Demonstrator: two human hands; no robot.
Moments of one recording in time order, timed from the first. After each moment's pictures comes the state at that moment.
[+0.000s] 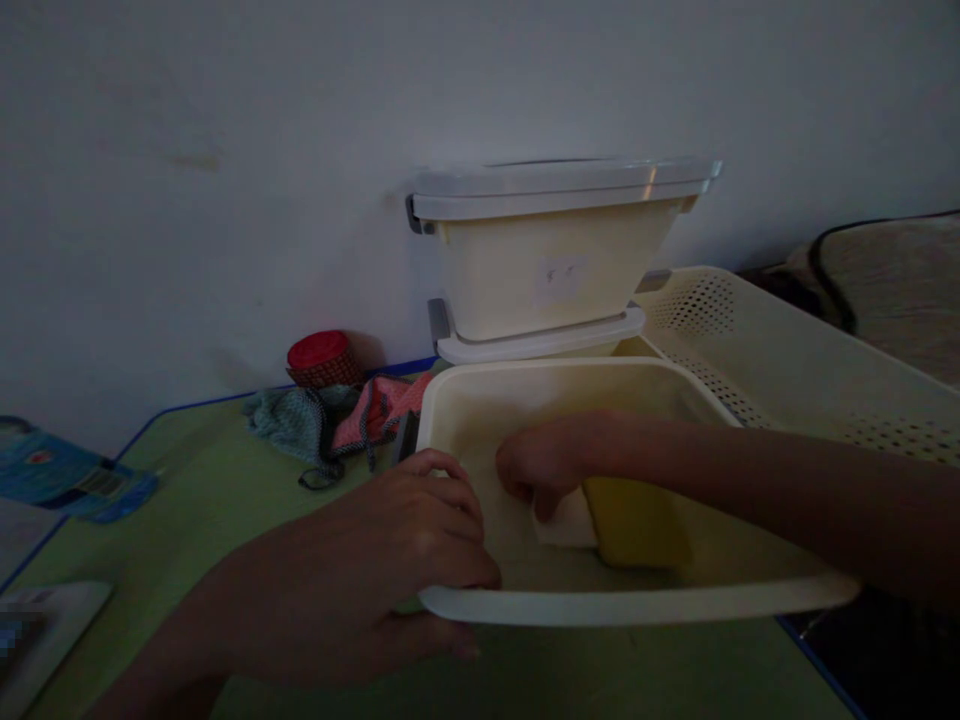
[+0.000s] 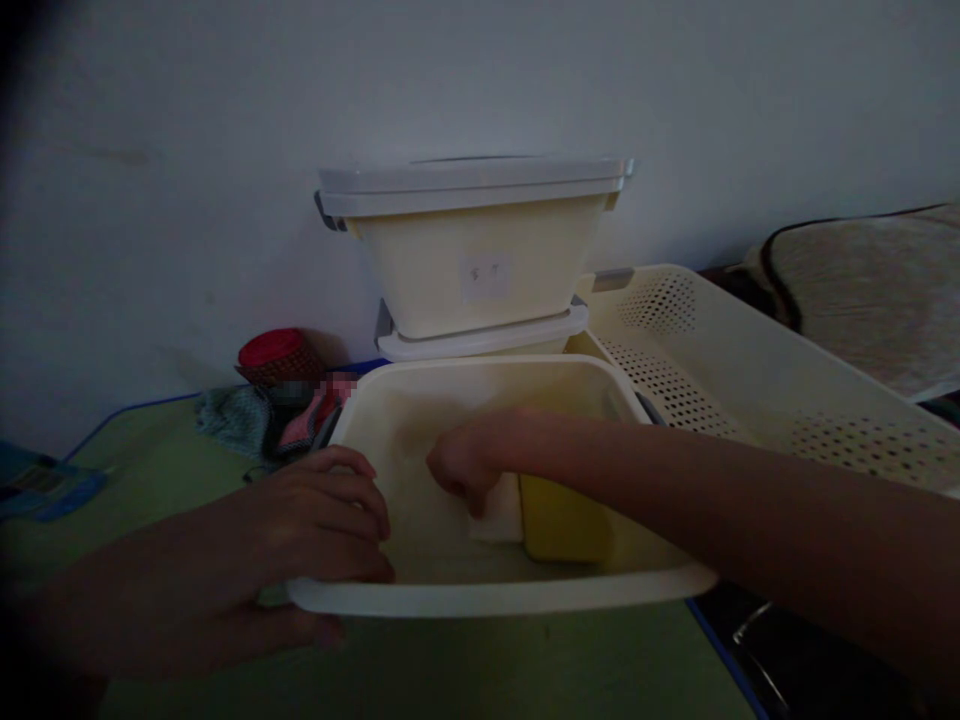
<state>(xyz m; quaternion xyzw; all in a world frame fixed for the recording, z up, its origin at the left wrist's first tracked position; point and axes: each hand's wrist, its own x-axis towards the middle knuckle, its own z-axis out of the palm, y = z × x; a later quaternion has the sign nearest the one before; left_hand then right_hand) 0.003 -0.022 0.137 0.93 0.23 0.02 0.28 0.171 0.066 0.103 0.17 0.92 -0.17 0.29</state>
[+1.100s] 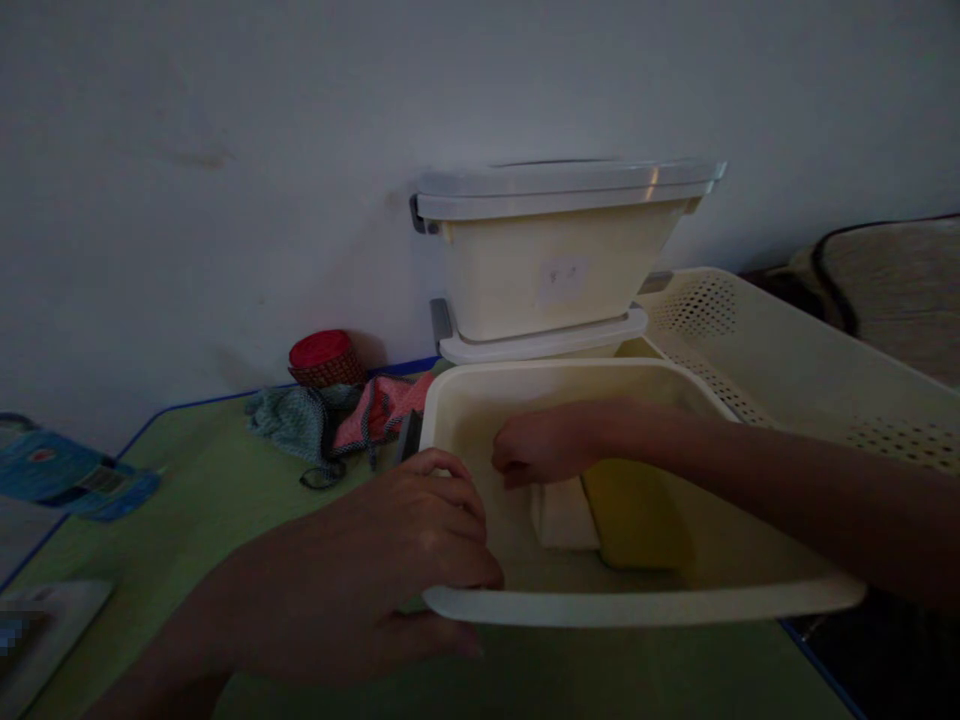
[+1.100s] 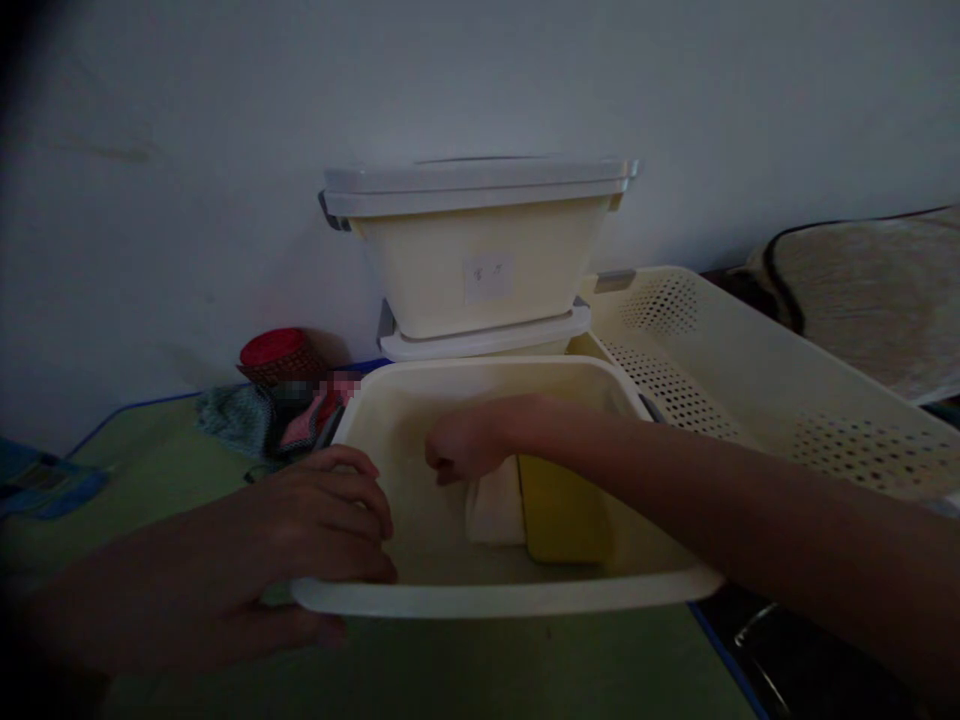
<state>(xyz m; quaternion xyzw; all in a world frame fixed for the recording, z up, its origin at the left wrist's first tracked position) 0.003 -0.021 0.135 0.93 0.23 0.03 0.28 0.174 0.068 0.114 0.19 0.94 -0.15 0.25</state>
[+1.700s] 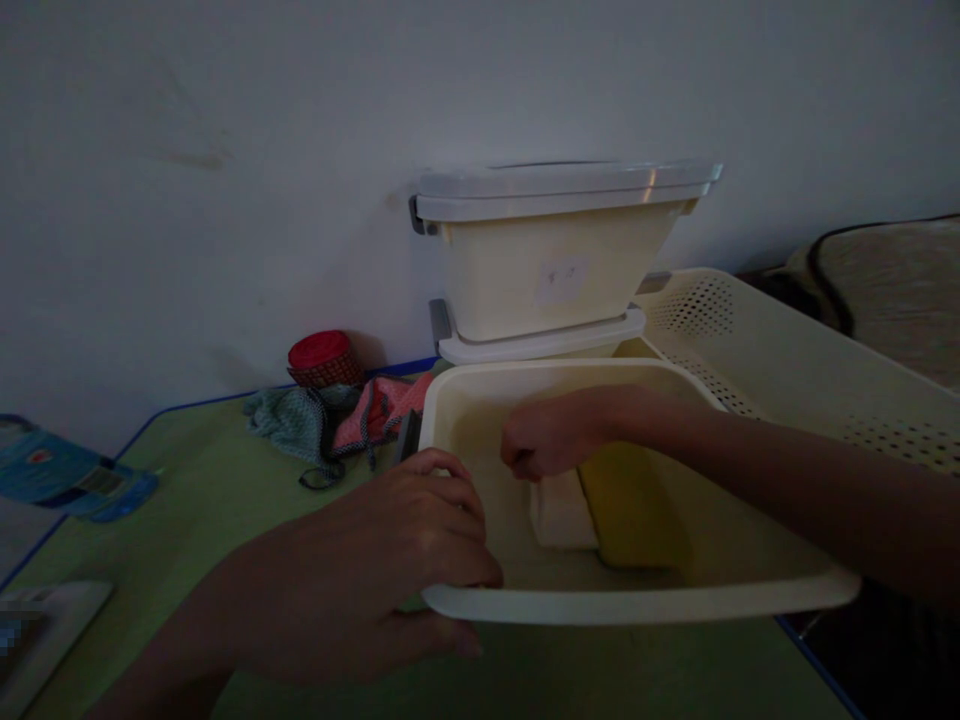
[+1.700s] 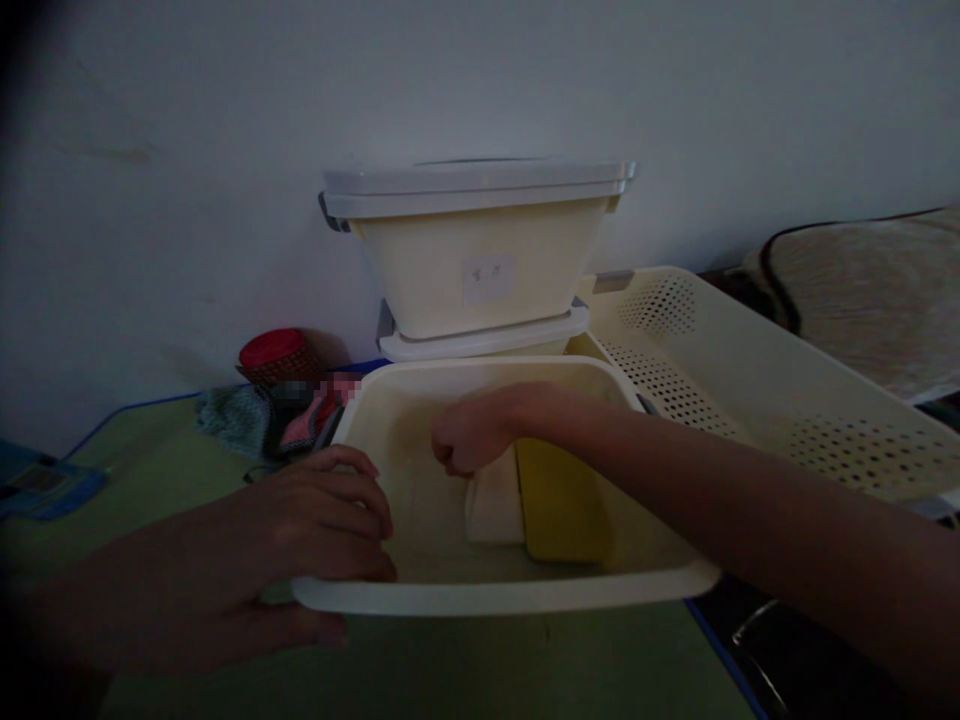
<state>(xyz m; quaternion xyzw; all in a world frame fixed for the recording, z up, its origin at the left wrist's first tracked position) 0.001 -0.023 0.135 0.93 0.23 0.02 0.28 0.177 0.073 0.124 0.20 0.92 -0.19 0.27</state>
